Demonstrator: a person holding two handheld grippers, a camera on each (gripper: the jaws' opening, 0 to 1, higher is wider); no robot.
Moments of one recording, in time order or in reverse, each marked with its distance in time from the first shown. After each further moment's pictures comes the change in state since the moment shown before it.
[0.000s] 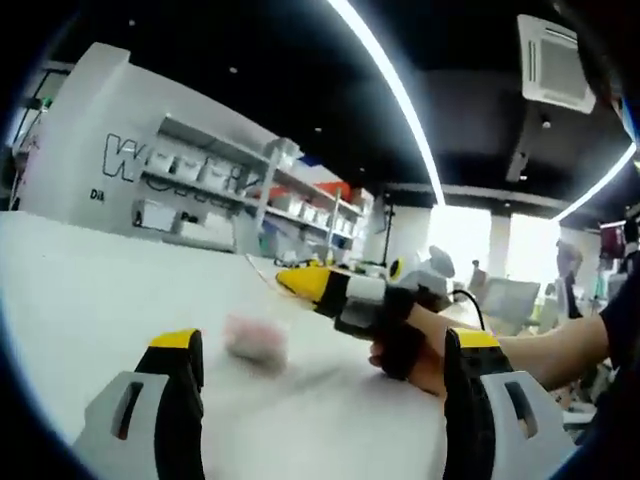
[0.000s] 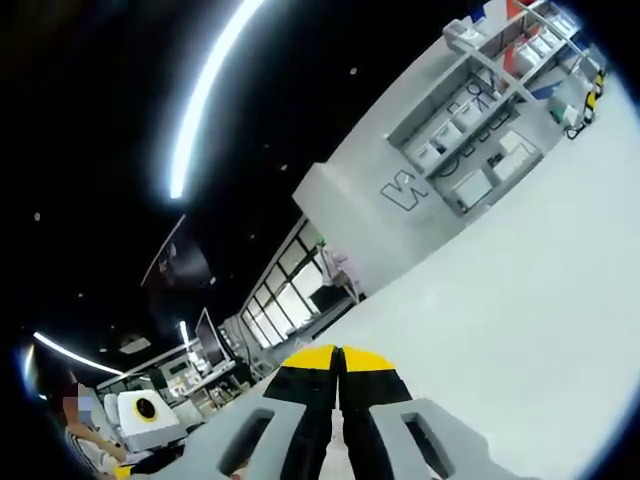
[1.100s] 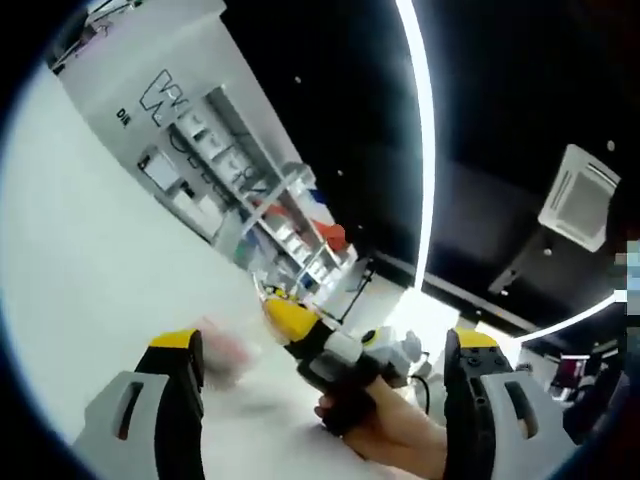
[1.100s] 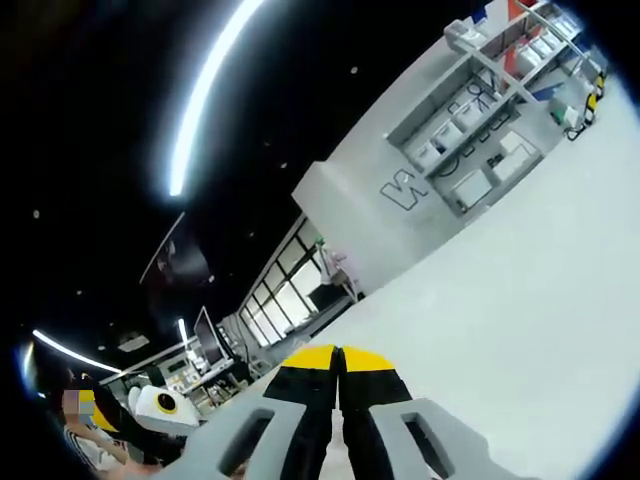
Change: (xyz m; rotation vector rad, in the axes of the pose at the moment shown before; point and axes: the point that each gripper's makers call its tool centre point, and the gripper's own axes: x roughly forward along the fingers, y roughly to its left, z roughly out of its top) left arm -0.005 -0.017 0.027 -0.452 -0.180 -0.106; right arm -0.001 0.002 -0.003 -0.009 0.009 -0.004
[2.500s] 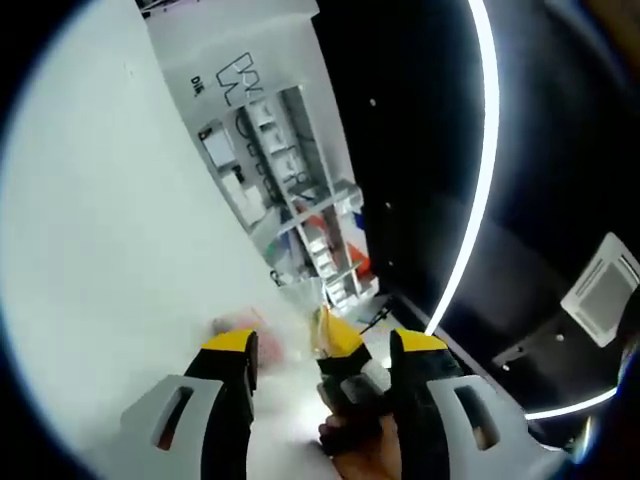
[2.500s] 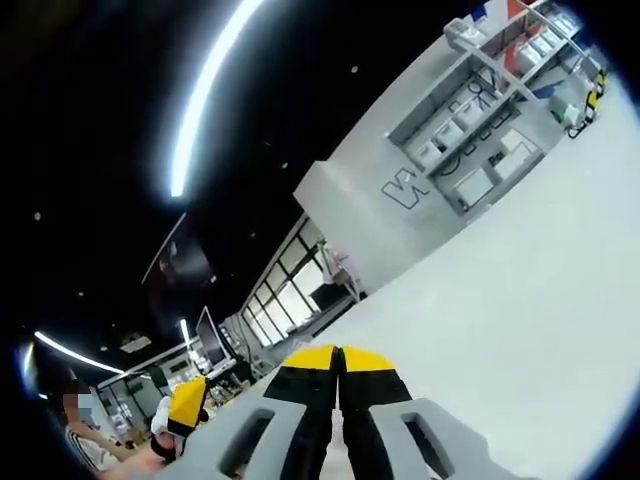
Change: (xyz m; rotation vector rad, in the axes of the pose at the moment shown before) left arm 0.004 0.053 0.010 -0.323 -0.092 0.145; right arm -0.001 0.002 0.000 0.005 0.001 0.008
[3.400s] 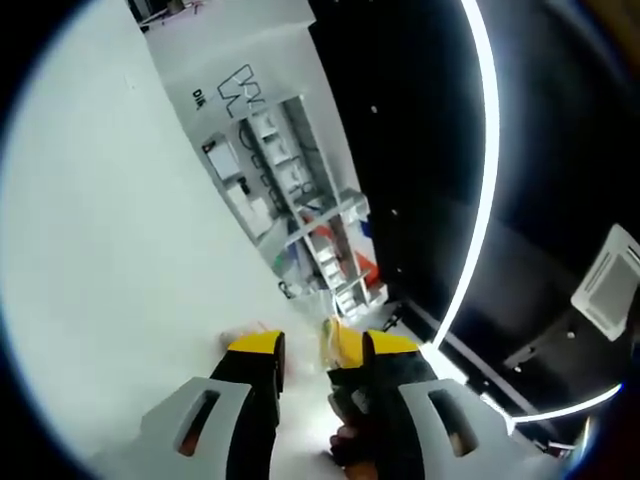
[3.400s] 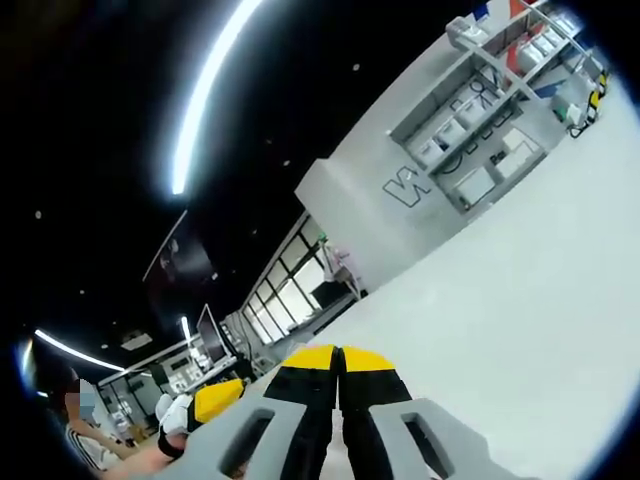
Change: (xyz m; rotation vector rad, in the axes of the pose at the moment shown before) left arm 0.007 0.011 0.010 0.031 -0.049 0.032; right arm 0.000 0.004 -0.005 -0.003 0.011 0.005
